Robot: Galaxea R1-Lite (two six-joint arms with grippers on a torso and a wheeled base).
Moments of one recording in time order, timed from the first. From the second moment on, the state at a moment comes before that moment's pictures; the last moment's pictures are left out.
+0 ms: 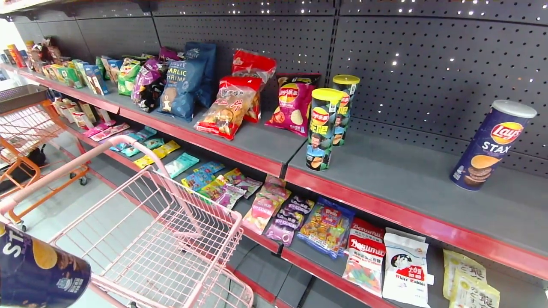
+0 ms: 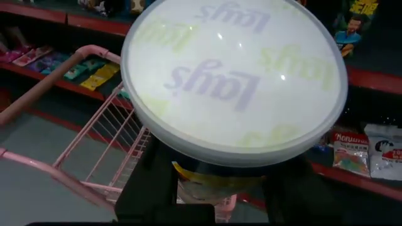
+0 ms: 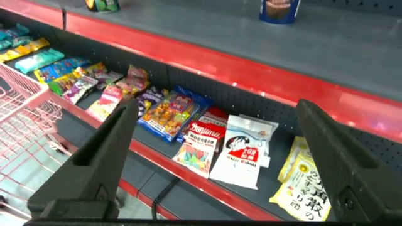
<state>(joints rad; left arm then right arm) -0.04 0.51 -0.52 0.08 -0.09 0.02 0.00 0.00 0.00 0.00 0.00 0.00</state>
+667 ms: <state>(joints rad) -0.04 0.52 -0.52 0.08 -0.08 0.02 0.00 0.00 0.00 0.00 0.00 0.00</state>
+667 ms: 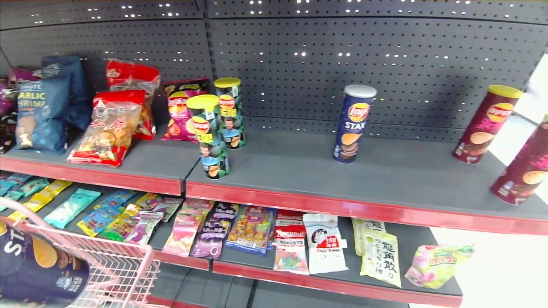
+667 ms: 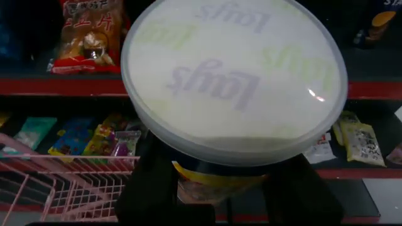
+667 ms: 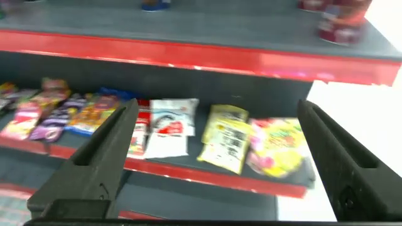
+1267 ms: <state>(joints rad) -0.04 0.52 -0.52 0.08 -0.08 0.04 0.00 0.00 0.00 0.00 0.00 -0.01</state>
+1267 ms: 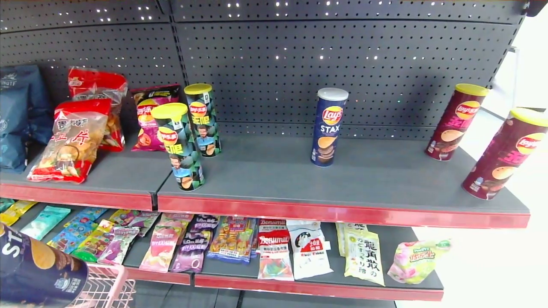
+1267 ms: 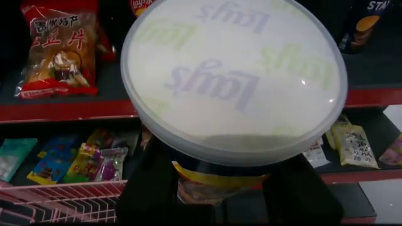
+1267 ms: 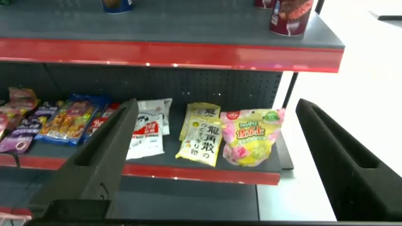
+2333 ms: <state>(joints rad) -0.05 0.32 -0.46 0.18 -0.14 0.02 0.03 0.37 -0.32 0.00 0.24 -0.13</state>
